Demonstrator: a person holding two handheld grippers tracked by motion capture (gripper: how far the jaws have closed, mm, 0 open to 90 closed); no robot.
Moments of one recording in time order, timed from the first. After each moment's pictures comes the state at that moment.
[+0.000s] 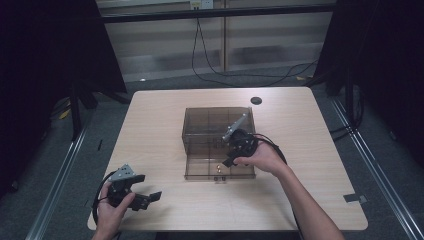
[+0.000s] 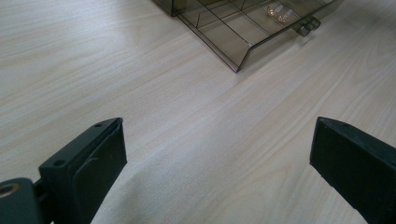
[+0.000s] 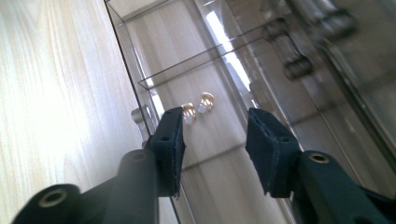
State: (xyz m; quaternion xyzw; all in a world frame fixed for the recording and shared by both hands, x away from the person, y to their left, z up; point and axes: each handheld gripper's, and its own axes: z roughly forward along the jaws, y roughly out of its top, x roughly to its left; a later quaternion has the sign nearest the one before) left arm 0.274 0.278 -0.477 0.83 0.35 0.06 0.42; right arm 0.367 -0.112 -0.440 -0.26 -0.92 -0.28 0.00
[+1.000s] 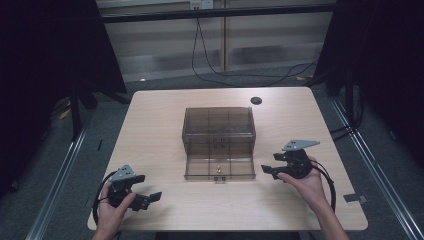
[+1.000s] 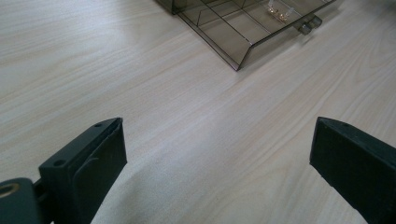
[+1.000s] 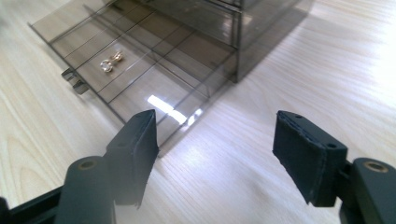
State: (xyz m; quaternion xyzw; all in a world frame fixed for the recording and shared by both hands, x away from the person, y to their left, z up) left arm 0.273 0.277 -0.477 0.83 0.36 0.07 0.42; right arm 0.286 -0.237 -0.469 -0.44 -0.79 -0.40 -0.13
